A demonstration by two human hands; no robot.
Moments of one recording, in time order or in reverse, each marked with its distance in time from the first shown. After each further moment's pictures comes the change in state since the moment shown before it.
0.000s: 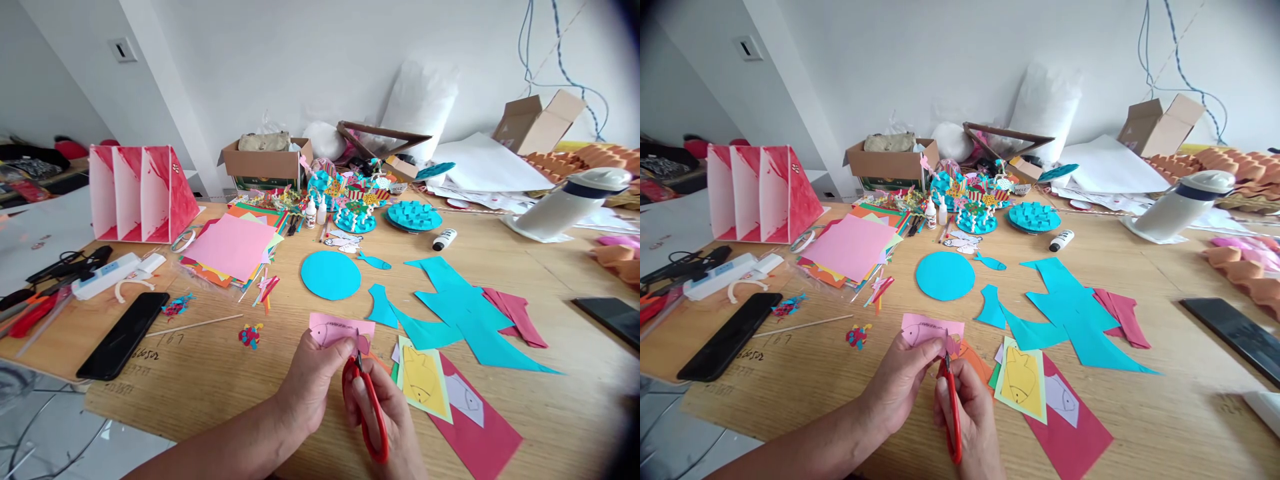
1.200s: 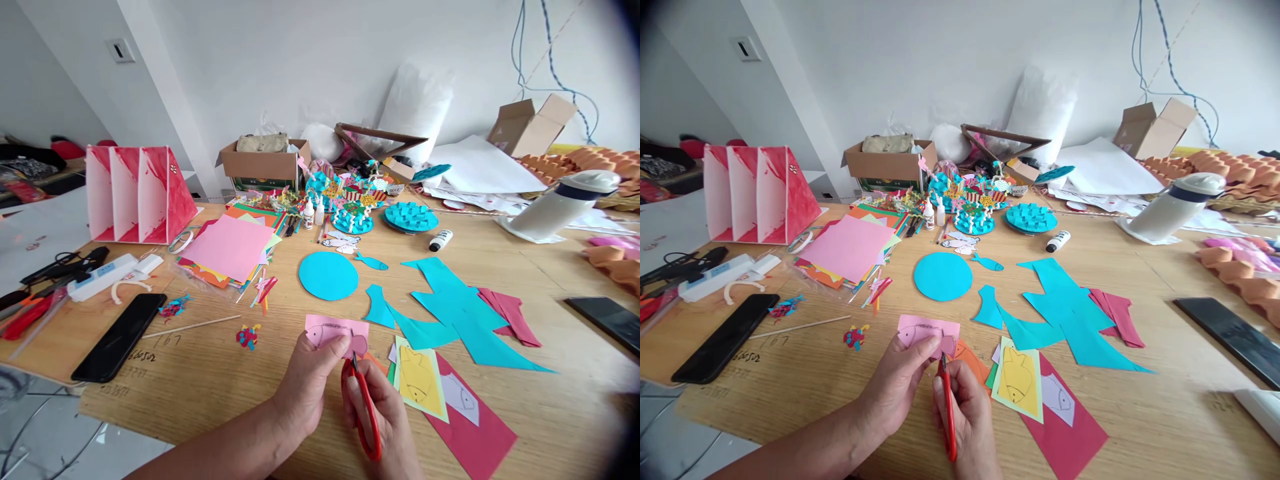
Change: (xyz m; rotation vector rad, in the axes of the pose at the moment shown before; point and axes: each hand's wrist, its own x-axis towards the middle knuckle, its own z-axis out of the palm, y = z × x) left_hand 0.000 -0.004 -0.002 -0.061 0.057 0.008; right_hand 0.003 0.000 0.000 -0.098 0.012 0.004
